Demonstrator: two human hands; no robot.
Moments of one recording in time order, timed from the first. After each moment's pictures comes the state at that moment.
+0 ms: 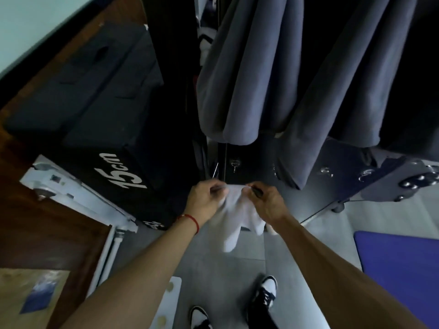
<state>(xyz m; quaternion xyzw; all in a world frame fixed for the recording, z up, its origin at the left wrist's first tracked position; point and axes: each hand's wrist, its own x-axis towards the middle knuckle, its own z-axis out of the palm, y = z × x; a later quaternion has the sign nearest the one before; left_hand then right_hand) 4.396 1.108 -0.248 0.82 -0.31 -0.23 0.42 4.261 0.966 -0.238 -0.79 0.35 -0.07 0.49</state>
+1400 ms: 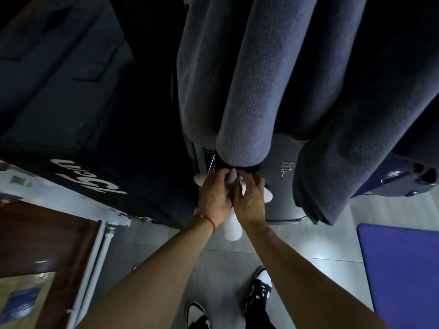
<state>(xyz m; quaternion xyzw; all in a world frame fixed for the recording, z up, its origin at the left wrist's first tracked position) 4.408 1.039 -0.334 0.85 -0.32 -0.19 0.38 4.329 0.972 -0.320 -0.76 0.42 -0.20 0.46</state>
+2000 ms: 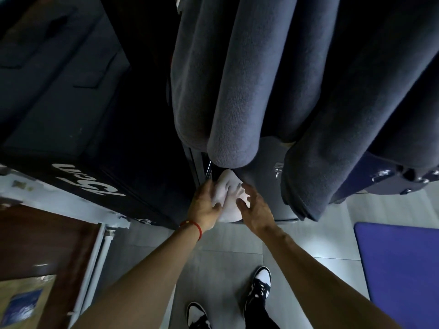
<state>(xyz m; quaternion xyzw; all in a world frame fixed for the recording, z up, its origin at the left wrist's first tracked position) 4.403 1.064 -0.322 0.87 -0.20 -0.31 0.33 4.285 0.950 -0.334 -0.78 0.39 -0.01 0.49</state>
